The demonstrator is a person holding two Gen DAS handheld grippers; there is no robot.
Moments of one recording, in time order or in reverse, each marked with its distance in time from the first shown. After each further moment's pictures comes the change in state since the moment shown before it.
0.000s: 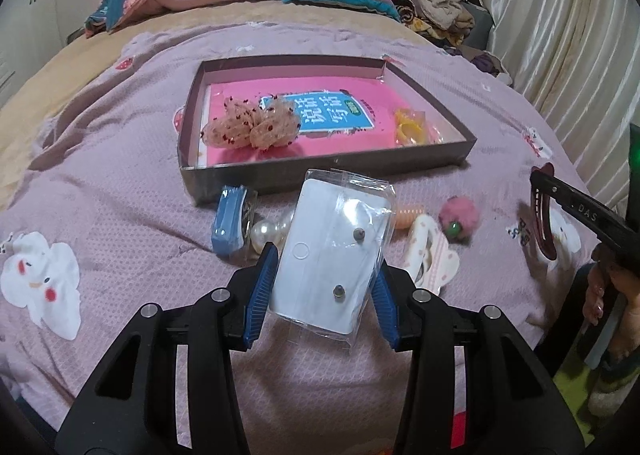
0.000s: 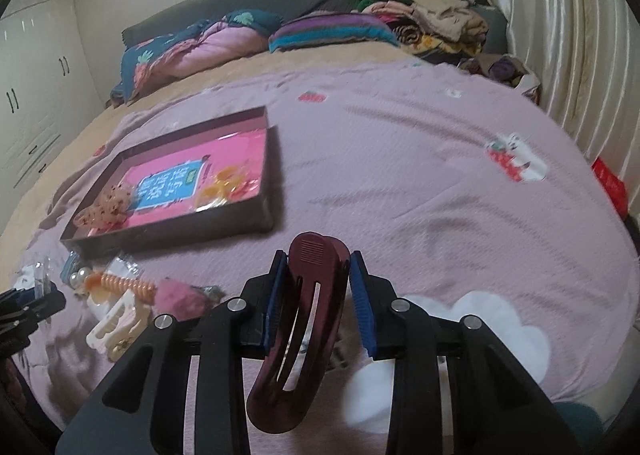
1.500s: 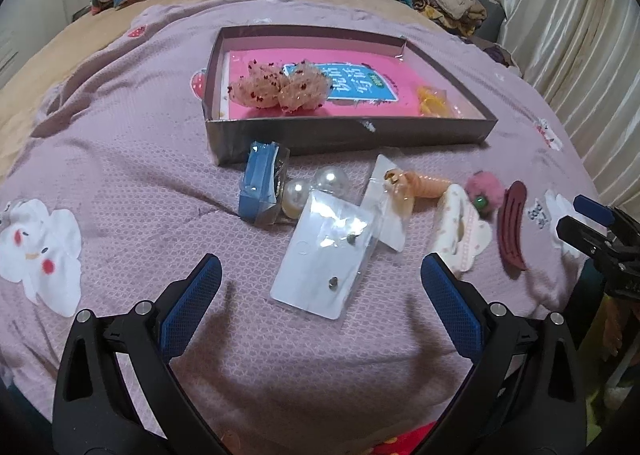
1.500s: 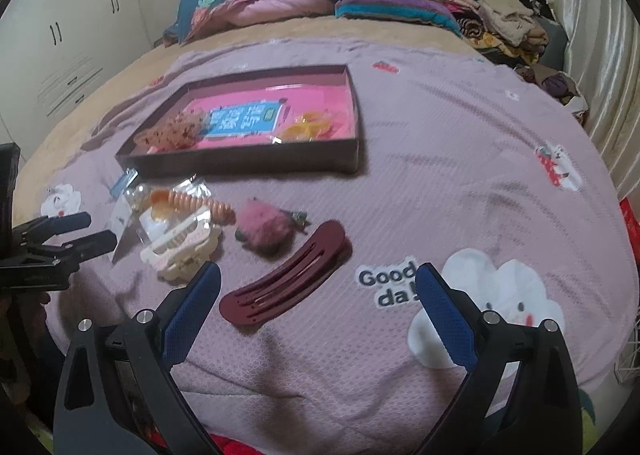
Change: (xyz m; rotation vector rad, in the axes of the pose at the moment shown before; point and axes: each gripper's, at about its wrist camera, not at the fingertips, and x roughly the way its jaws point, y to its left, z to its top) left arm 0.011 0.022 -0.021 -0.030 0.074 0.012; right arm -0.023 0.056 -0.028 -0.189 0.155 0.126
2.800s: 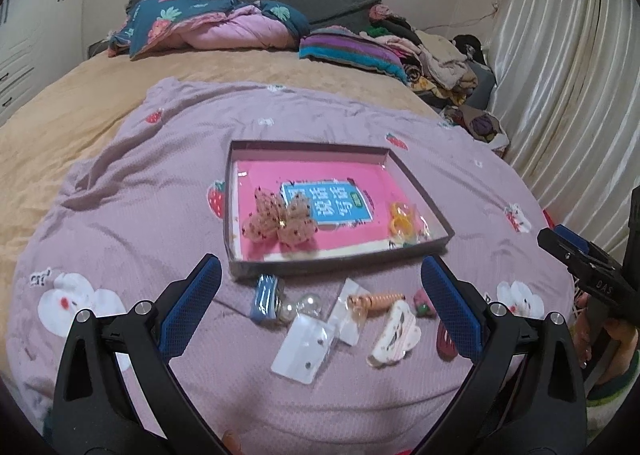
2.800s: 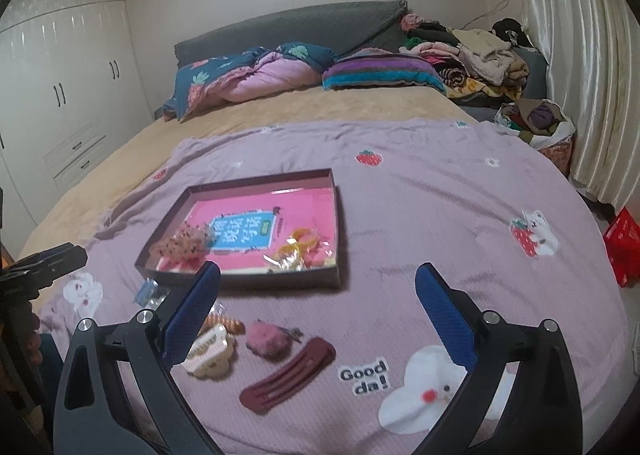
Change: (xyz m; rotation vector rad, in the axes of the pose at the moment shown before) left arm -0.083 -0.008 0.062 -0.051 -0.234 -0.031; right arm -0.060 -0.025 0.062 0.080 -0.243 0.010
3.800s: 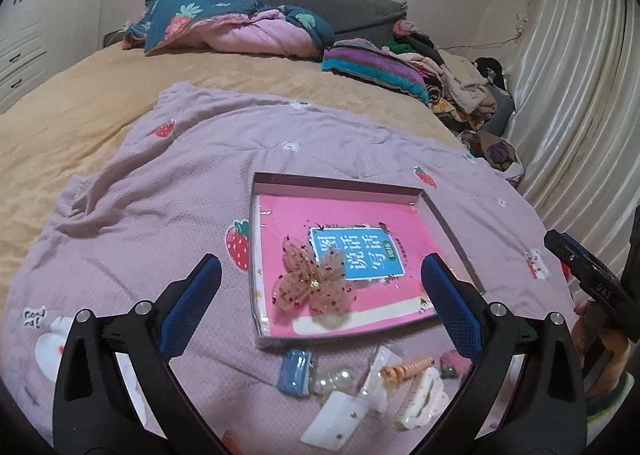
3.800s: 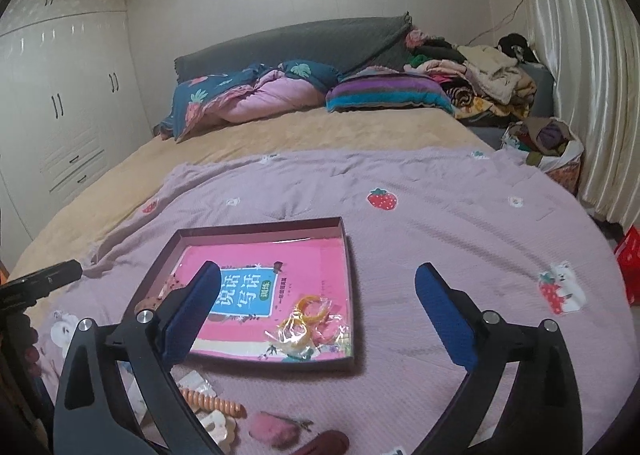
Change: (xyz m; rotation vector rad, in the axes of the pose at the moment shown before) left arm 0.032 0.038 0.052 -0.086 -0.039 0.018; right arm 0.058 0.011 0.060 -0.014 -0.073 0.002
